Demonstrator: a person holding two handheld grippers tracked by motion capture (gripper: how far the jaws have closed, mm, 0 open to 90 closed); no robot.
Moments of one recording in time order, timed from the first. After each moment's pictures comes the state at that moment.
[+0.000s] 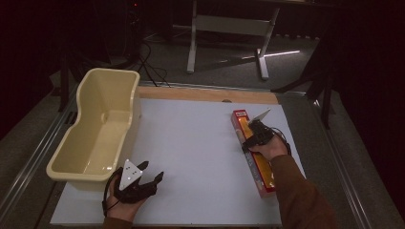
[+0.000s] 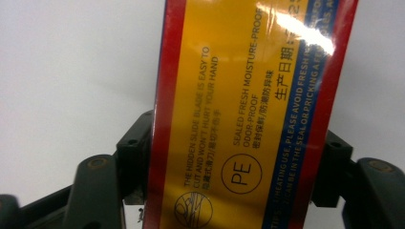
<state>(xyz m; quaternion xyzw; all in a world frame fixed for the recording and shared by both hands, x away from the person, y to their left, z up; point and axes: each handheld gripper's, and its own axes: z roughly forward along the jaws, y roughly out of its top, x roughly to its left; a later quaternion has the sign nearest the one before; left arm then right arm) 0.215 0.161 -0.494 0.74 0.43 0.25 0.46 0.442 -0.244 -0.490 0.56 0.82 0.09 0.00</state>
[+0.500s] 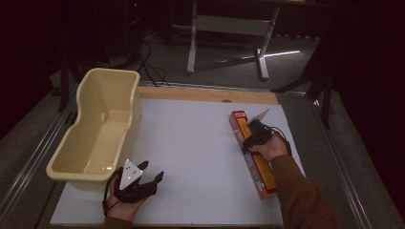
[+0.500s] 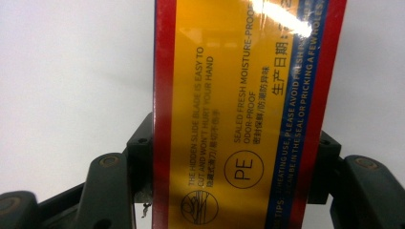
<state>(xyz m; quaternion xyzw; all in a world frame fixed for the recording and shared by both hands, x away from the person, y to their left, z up) 0.215 0.160 -0.495 0.74 0.43 0.25 0.45 0.441 -0.238 -0.486 0.58 0.81 0.07 -0.02</state>
